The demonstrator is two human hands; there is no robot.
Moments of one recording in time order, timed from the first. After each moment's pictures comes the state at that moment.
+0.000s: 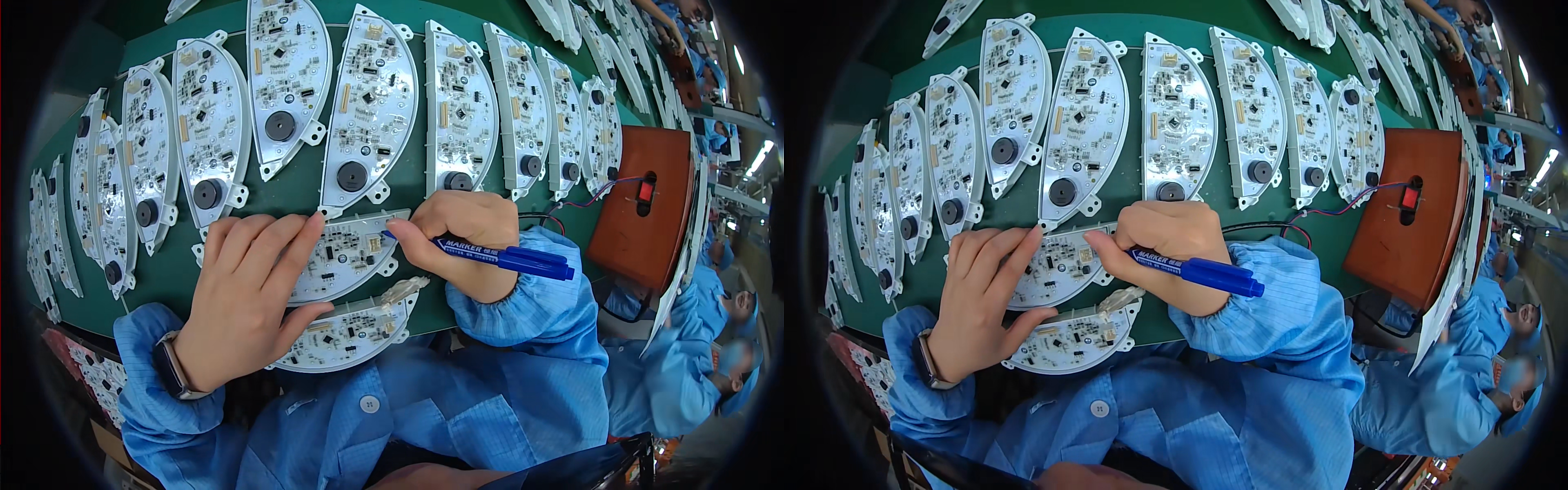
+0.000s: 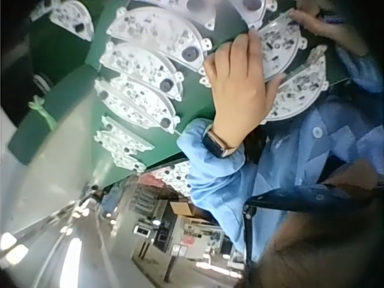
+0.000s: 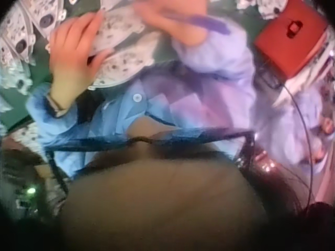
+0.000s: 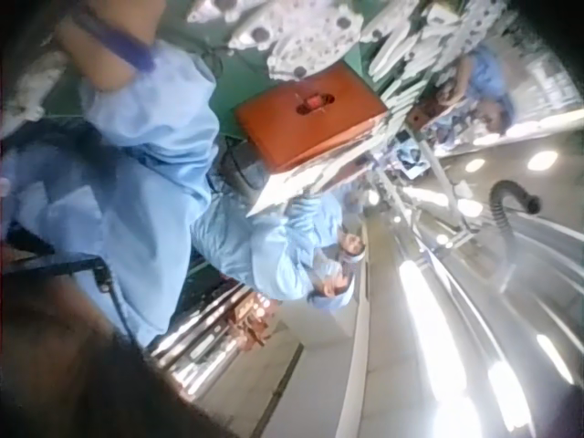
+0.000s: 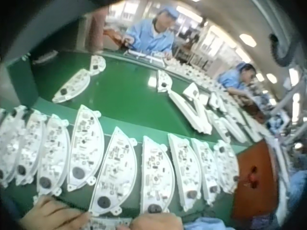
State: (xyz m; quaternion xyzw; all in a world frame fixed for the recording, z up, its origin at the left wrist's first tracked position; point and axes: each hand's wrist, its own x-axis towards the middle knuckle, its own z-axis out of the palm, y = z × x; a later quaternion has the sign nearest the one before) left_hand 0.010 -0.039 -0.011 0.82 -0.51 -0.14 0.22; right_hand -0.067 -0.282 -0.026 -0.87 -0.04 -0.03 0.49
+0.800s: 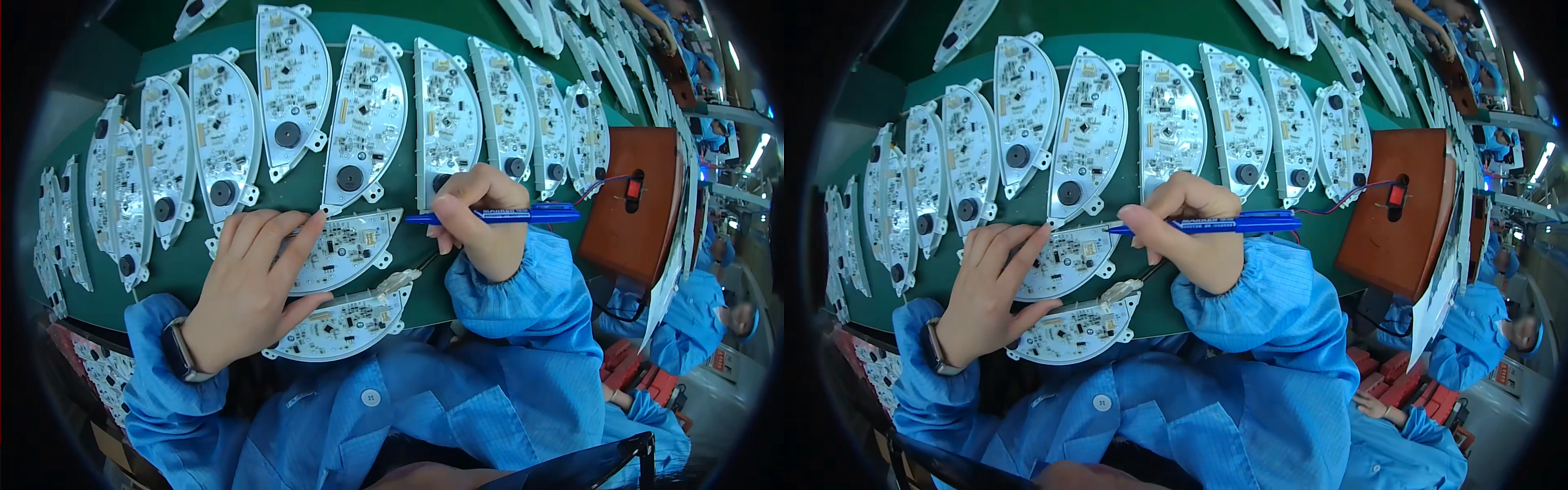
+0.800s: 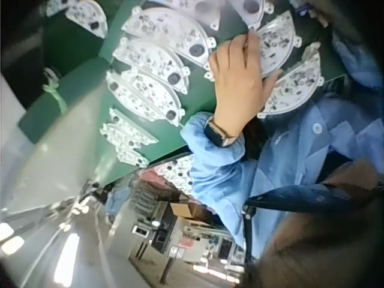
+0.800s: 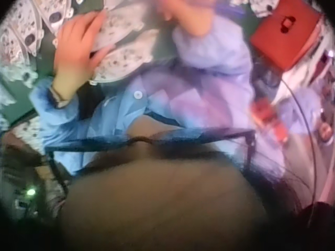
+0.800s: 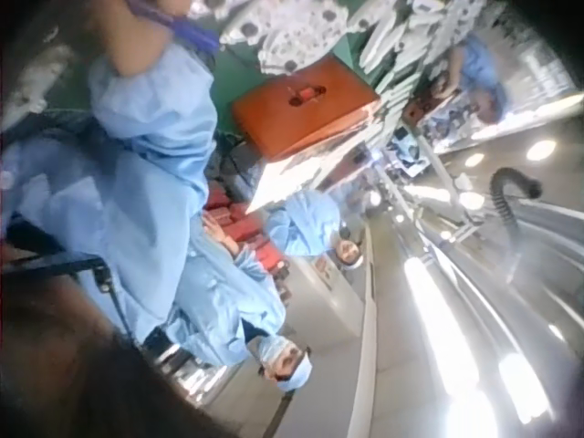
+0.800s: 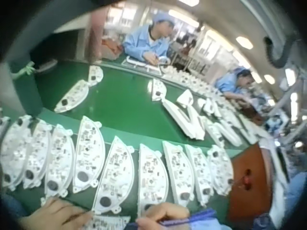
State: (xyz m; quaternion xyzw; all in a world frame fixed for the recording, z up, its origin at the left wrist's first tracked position) left_hand 0.011 -0.035 -0.007 0.82 -0.51 -0.12 0.22; right_hand -0.072 -0.288 -0.013 -0.69 0.09 -0.03 0.72
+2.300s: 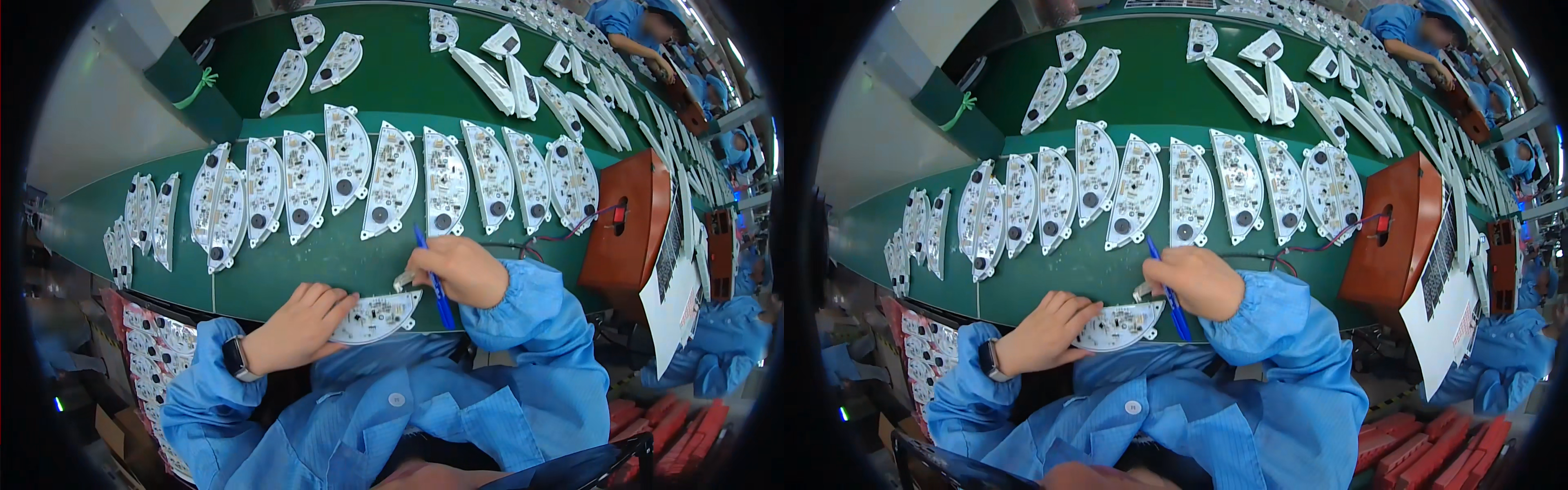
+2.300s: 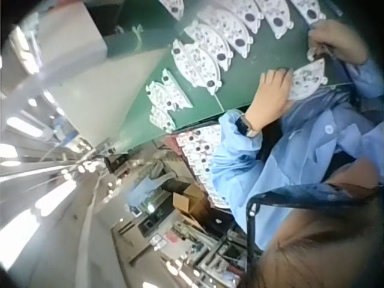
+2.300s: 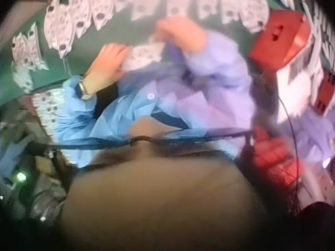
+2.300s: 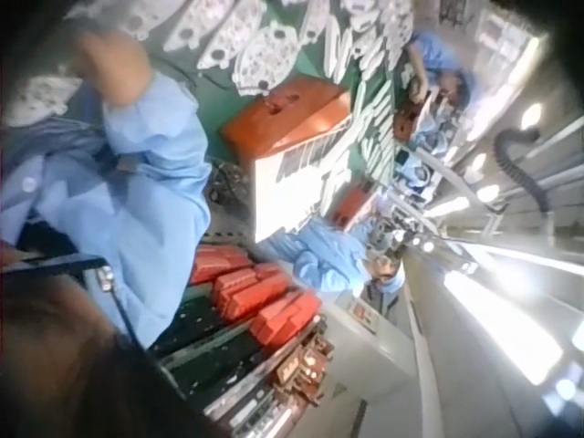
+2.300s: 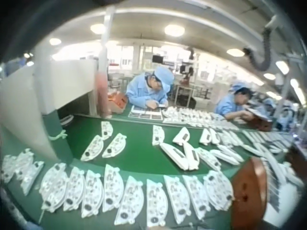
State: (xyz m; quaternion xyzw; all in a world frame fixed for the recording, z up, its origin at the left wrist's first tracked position) left_hand -0.039 -0.009 0.014 0.78 -0.58 -0.17 0.15; right_hand -0.088 -0.304 -0.010 -0.90 -0.28 0.03 0.34
